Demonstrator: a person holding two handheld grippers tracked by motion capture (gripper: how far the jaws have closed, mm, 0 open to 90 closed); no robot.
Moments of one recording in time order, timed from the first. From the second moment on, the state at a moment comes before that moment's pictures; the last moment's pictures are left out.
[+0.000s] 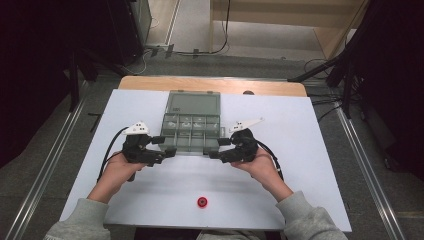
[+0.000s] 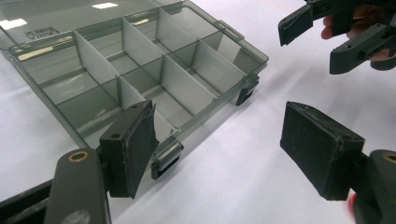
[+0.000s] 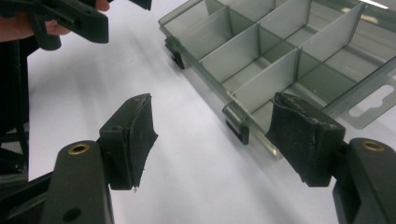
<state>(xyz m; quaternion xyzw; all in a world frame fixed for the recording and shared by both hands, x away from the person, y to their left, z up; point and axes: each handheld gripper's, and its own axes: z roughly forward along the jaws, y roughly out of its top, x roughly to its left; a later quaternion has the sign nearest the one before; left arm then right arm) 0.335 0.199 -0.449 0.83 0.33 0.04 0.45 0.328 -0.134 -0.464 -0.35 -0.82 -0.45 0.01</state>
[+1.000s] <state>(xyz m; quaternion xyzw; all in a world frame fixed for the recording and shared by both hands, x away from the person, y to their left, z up) 0.306 0.199 -0.460 0.84 0.30 0.02 0.44 0.295 -0.146 -0.471 -0.33 -0.82 -0.46 0.02</state>
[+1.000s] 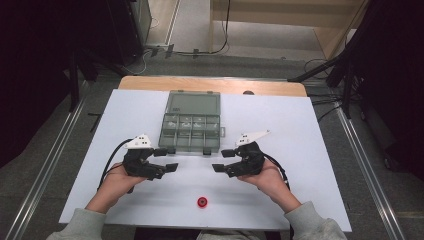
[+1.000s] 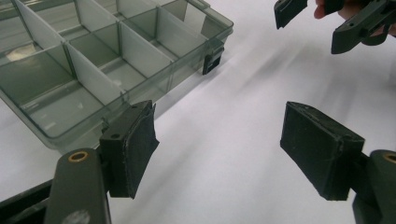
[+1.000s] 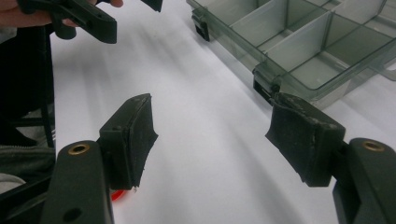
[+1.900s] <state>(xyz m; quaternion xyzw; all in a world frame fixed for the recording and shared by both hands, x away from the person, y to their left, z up) 0.280 0.223 -0.468 0.85 0.29 0.02 0.43 0.268 -0.135 -0.478 -0.30 -0.84 -0.45 0.04</state>
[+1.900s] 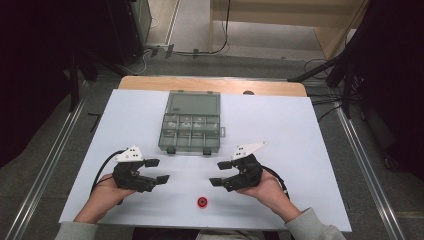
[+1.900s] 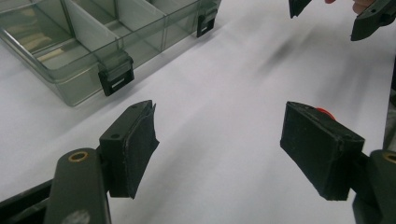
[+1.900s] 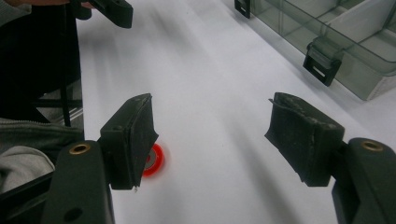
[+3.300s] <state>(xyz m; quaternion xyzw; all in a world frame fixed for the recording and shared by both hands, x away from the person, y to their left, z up) 0.270 0.242 -0.469 0.85 0.31 0.02 0.43 0.247 -0.090 -0.495 -0.22 -0.89 -0.40 0.05</state>
